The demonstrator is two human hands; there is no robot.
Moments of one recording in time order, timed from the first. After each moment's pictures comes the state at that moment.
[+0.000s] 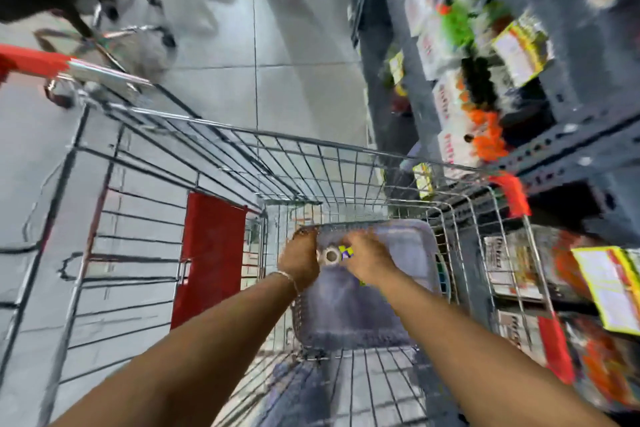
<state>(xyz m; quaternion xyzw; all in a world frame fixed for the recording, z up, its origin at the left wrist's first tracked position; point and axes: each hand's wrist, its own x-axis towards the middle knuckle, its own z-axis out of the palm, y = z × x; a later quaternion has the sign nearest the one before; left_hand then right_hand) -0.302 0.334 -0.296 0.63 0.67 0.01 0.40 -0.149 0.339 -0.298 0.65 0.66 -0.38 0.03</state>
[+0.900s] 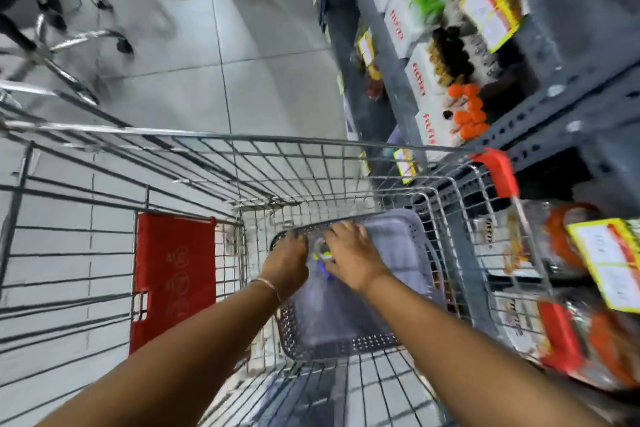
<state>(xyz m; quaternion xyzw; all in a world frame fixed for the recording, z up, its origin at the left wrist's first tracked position) -0.288 0.347 -0.339 0.74 0.60 -0.04 0.31 -0.138 0.341 -0.306 0.59 0.78 -0.22 0.07</state>
